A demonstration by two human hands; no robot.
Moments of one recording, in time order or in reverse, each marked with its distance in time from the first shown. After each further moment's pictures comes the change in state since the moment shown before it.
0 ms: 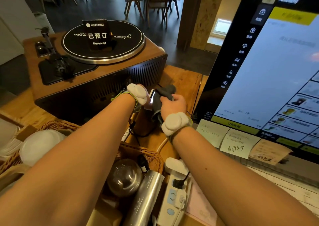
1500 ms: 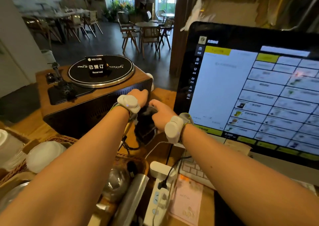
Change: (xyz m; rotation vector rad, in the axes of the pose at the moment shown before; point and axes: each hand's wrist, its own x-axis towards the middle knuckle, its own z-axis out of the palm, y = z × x) left_hand -0.076 0.044 -0.046 -0.651 0.447 -0.033; right_hand -0.030 -0.057 -0.089 -0.478 -0.656 -0.418
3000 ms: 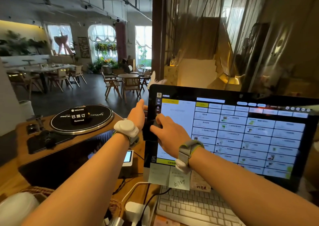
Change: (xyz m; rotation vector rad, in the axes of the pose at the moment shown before) left_hand -0.081 0.141 -0.049 -1.027 -0.029 0.119; right_hand -0.084 -0.003 -0.115 -1.039 0.544 -0.517
